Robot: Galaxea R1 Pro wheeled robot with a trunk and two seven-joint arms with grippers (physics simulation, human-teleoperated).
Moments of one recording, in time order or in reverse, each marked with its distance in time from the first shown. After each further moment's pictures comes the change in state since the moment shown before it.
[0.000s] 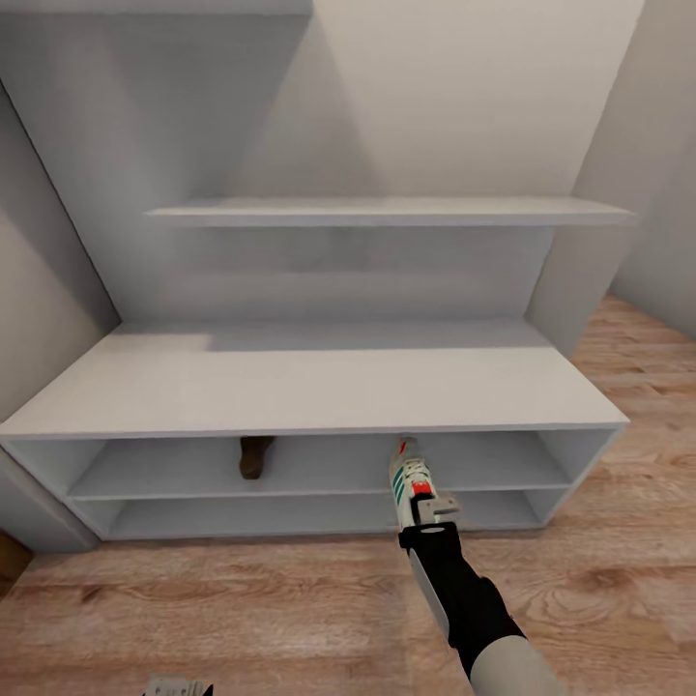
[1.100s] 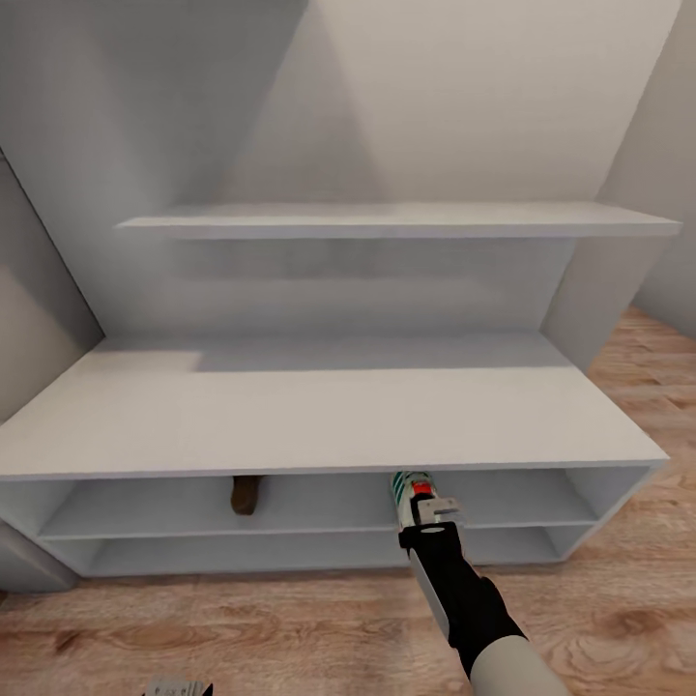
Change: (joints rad) left arm 0.000 0.000 0.001 -0.001 0.001 0.000 0.000; right arm 0.000 0.000 0.000 0.000 0.001 0.000 0.000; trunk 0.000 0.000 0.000
